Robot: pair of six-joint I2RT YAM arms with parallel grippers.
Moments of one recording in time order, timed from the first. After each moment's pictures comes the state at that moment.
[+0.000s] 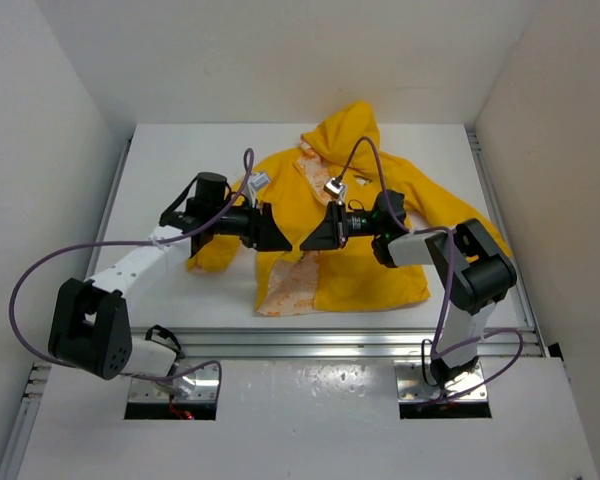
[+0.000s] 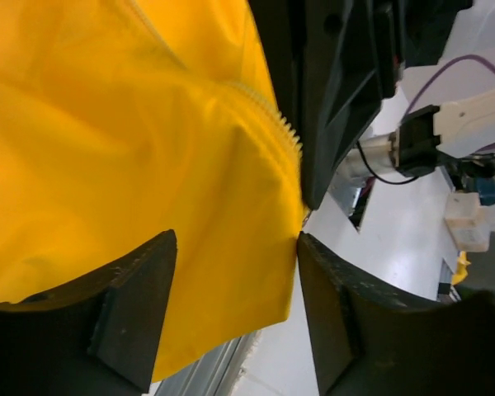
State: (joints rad) left arm -0.34 1.36 0.94 -0.21 0.87 -0.27; right arm 0.41 1.84 0.75 1.20 -1.21 1.33
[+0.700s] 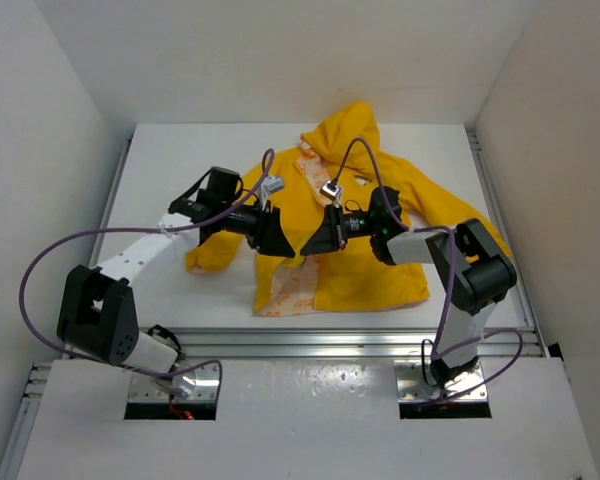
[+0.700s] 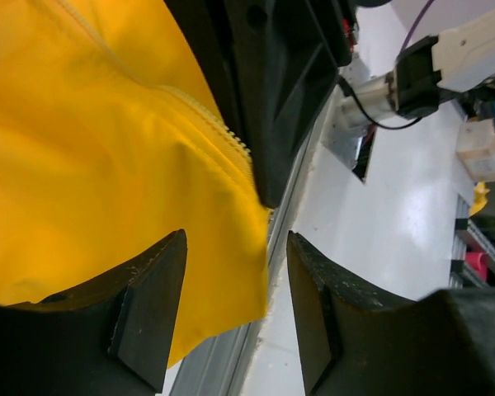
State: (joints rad) left arm -0.39 1.44 1.06 -0.37 0.96 -0.07; right arm 0.41 1.84 0.78 1.06 -1.26 1.19
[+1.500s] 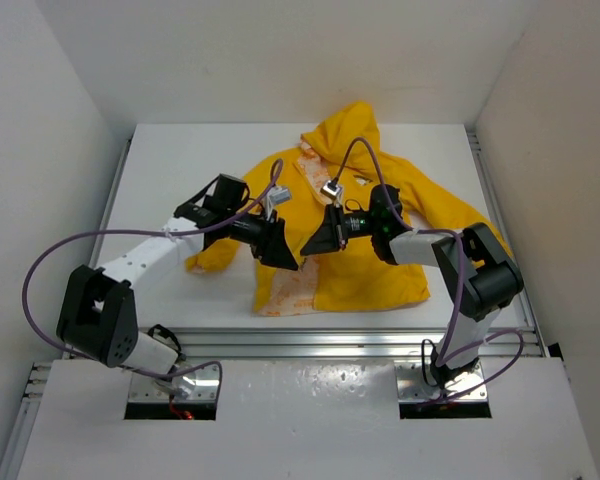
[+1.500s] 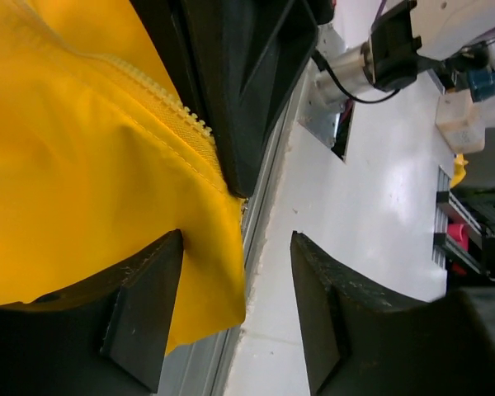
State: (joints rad) left arm -0.43 1.45 1.05 -0.45 1.00 0.01; right arm 0.42 1.78 0.78 0.93 -1.26 1.12
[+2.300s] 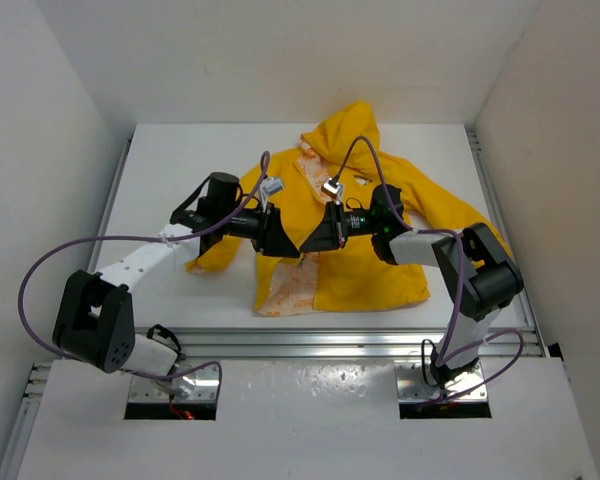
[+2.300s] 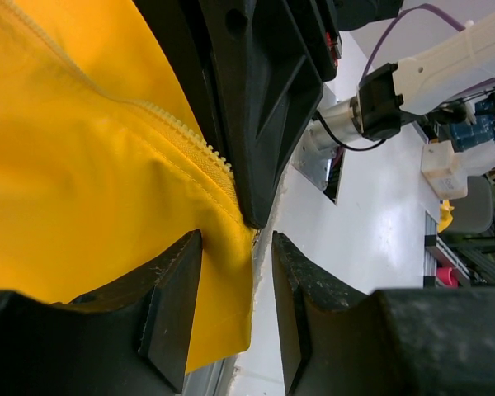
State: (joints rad) left arm -0.40 1.41 0.98 -0.18 1.00 -0.22; right arm 0.42 1.78 0.78 0.99 -1.24 1.21
